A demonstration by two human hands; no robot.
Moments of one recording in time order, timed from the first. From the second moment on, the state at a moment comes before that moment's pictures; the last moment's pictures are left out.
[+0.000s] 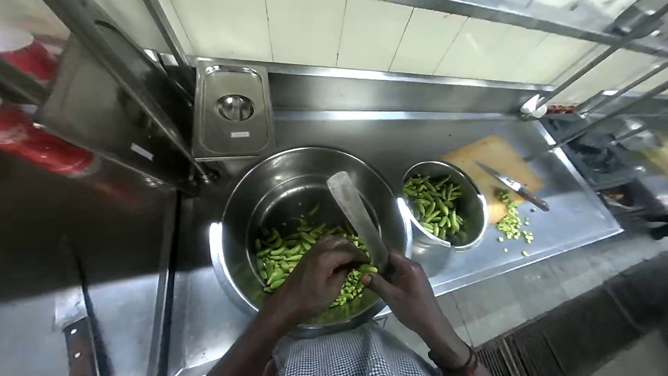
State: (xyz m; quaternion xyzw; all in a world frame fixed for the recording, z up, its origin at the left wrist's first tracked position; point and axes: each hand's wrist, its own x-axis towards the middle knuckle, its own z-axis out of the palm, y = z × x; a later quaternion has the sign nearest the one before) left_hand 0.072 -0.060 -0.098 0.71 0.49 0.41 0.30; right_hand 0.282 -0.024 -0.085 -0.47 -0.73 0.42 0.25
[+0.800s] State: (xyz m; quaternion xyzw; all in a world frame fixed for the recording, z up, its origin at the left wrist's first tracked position) left_hand 0.085 -0.064 -0.102 0.55 0.56 0.49 0.37; right_hand 0.287 -0.028 -0.100 -0.44 -0.75 0.41 0.29
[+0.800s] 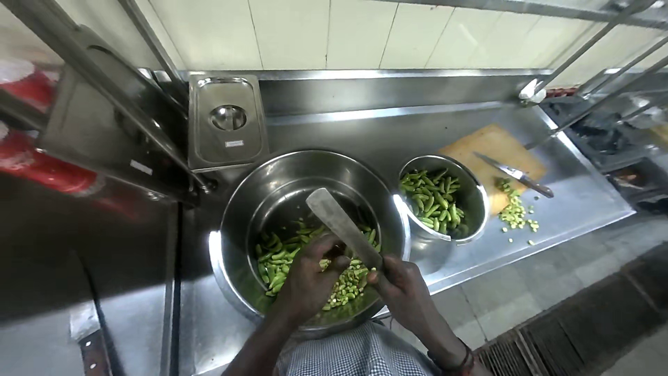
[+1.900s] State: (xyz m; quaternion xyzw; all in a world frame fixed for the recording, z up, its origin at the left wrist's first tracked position) left_hand 0.062 -0.019 -0.100 0.23 0.53 0.58 0.57; right_hand 0.303 -0.022 -0.105 -0.49 -0.71 0.38 0.34
